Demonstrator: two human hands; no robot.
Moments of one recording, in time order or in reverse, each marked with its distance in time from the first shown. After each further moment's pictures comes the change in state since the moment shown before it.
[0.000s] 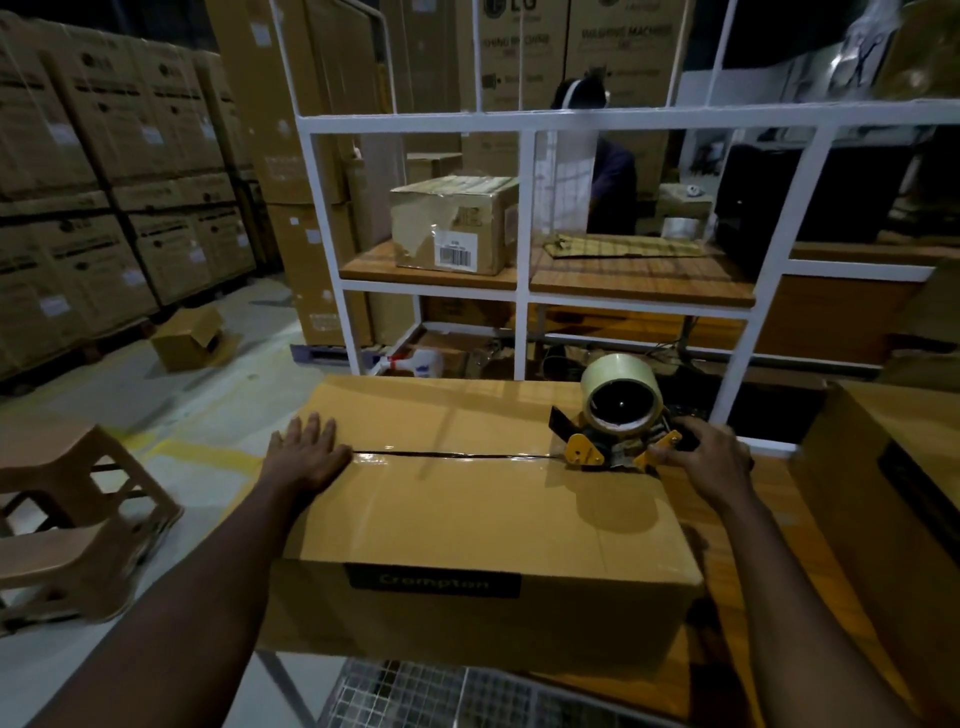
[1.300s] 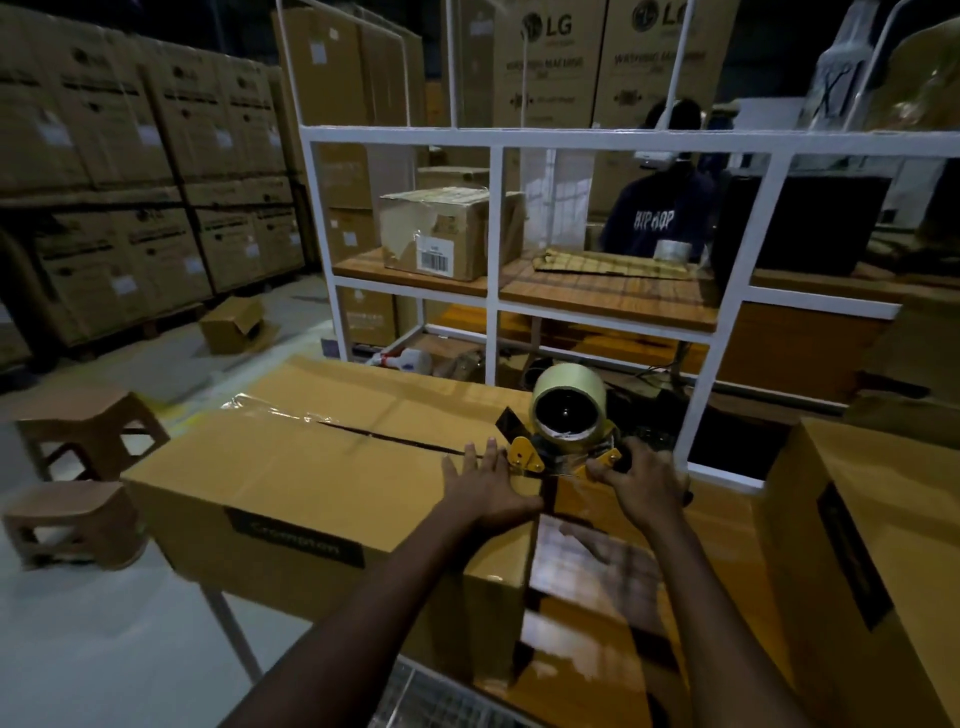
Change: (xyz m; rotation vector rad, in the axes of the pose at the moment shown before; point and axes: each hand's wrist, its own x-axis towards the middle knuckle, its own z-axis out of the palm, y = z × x) left_hand -0.134 0.342 -0.012 -0.224 -0.090 0.335; right_hand -0.001 0.034 -0.037 0.069 -0.087 -0.184
